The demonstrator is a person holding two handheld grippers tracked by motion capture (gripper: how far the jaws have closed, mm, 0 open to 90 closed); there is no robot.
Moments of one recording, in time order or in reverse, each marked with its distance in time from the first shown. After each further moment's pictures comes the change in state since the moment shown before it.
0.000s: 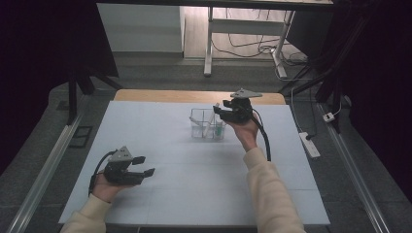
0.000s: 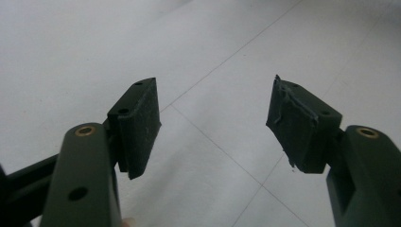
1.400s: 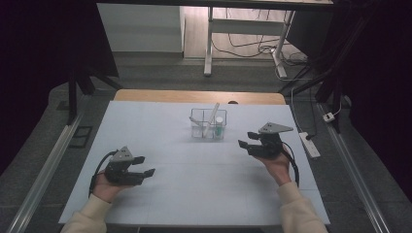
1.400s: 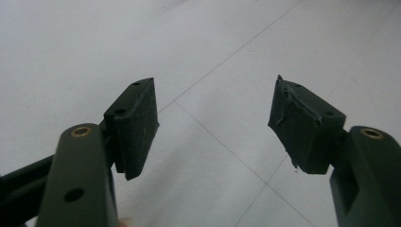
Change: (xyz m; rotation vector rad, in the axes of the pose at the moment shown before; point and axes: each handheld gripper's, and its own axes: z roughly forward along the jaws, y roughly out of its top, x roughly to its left) left arm -0.001 0.000 0.002 0.018 0.021 -0.001; right arm -0.008 -0.088 -0.099 0.105 0.041 -0.042
